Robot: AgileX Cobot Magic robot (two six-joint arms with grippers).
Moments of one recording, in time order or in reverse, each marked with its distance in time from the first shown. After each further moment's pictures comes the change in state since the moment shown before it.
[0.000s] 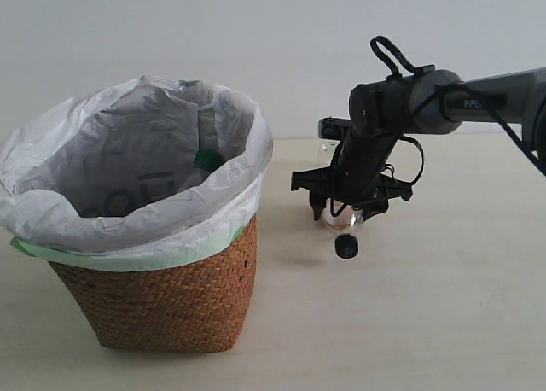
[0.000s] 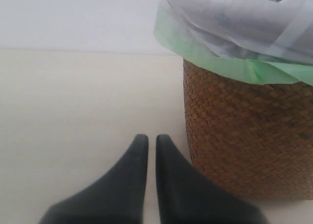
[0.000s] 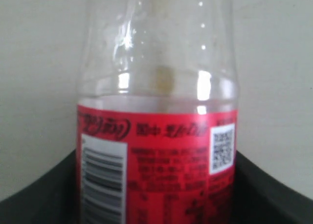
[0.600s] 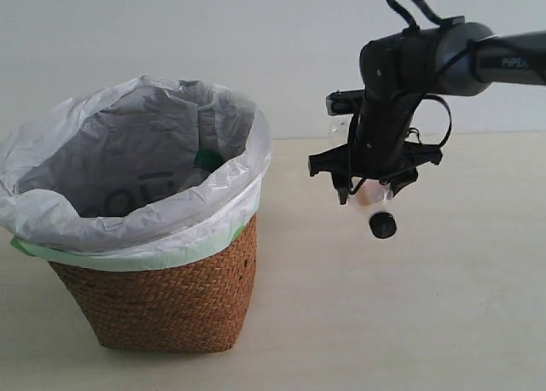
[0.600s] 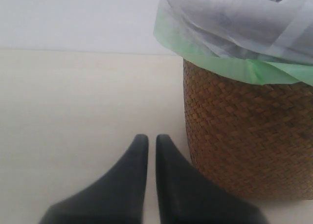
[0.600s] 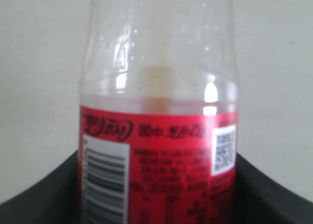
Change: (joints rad) left arm 0.000 0.000 0.000 0.000 0.000 0.000; right arm 0.005 -0.141 0.024 -0.136 0.174 -0.050
